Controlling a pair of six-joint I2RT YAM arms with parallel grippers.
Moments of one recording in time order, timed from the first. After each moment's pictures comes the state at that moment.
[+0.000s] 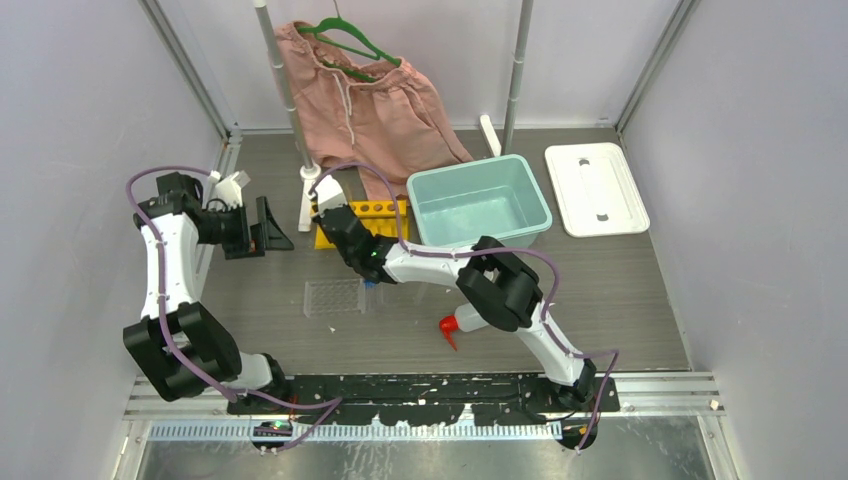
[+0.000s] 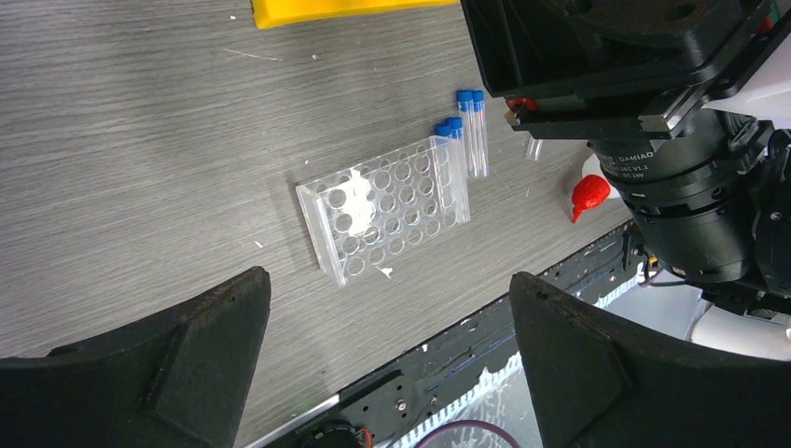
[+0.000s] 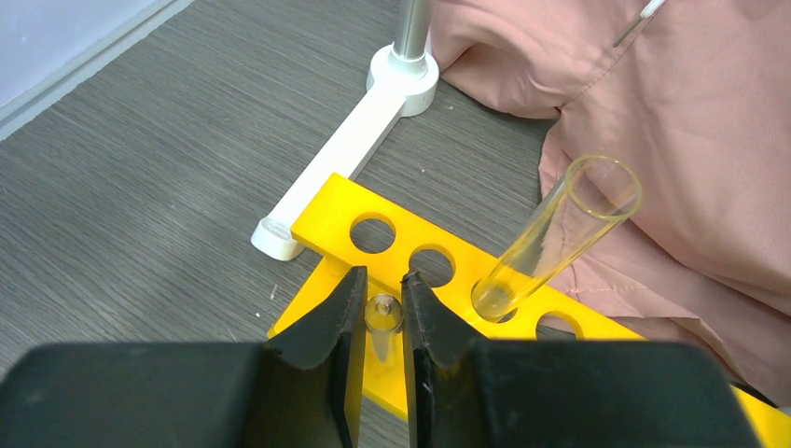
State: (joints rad) left arm 0.40 1.36 1.24 -1.16 0.74 0.29; right arm 1.07 2.24 1.67 0.35 0.55 0.03
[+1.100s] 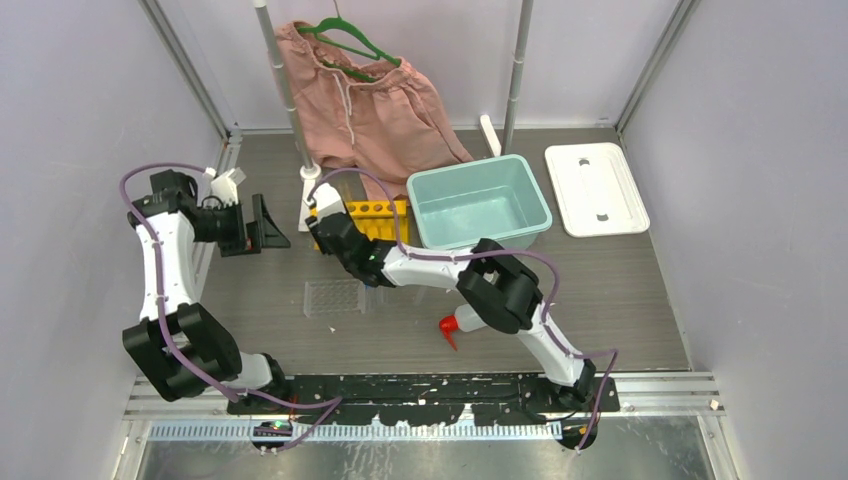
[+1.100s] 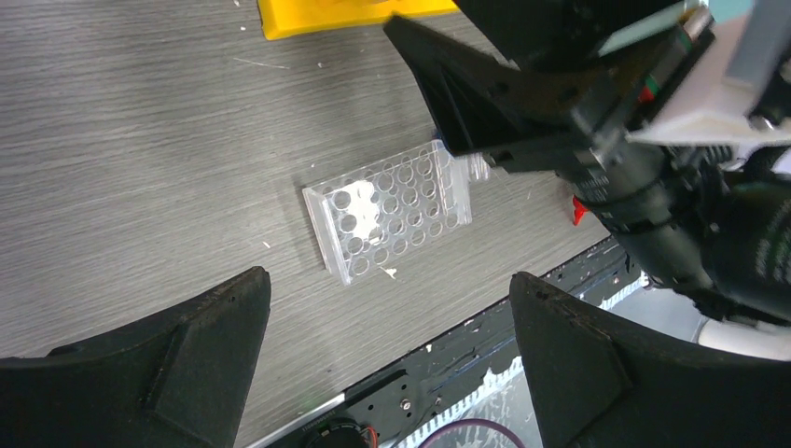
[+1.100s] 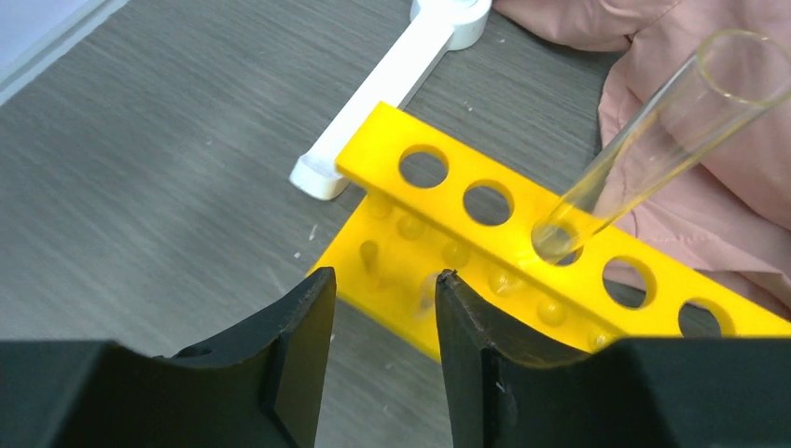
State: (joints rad) left arm 0.42 1.37 1.27 -1.18 0.74 0.31; right arm 1.08 2.25 1.67 0.26 0.50 0.12
